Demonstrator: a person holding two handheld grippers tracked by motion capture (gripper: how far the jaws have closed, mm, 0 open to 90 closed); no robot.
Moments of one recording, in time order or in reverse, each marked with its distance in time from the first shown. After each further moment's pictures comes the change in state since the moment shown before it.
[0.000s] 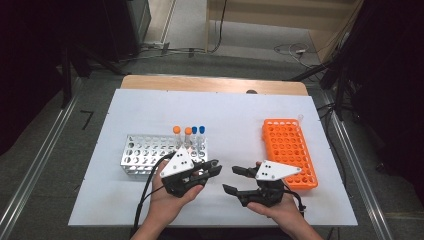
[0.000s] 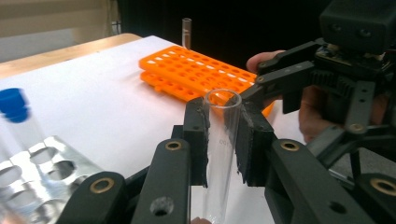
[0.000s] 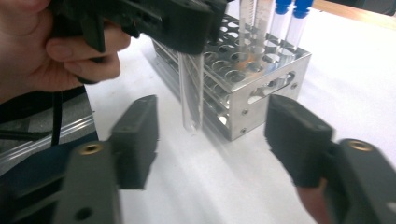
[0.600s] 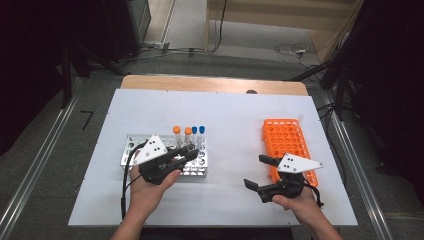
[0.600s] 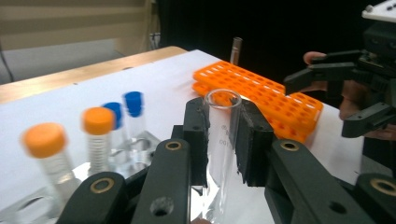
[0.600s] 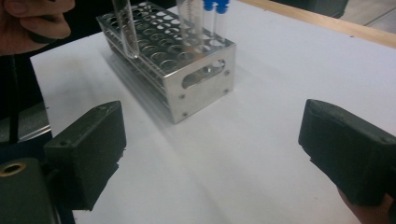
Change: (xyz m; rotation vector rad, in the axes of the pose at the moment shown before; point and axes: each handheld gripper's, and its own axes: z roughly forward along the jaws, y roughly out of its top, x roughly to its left) left arm 0.041 0.005 -0.037 -0.055 0.133 -0.037; right arm -0.037 -0.011 -0.036 -0.012 -0.122 0.030
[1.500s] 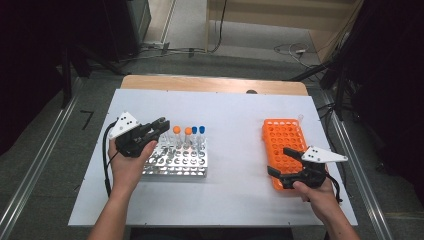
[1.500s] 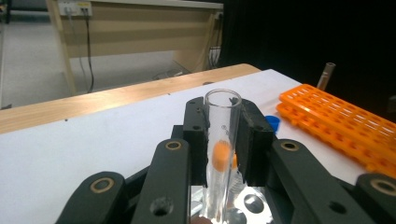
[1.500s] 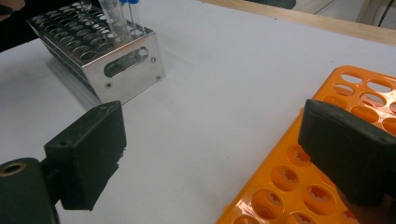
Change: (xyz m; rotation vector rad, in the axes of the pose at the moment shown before) left arm 0.072 0.009 -0.009 -0.054 0.227 -0.047; right arm -0.052 -0.019 -0.027 -0.003 -0.125 0.081
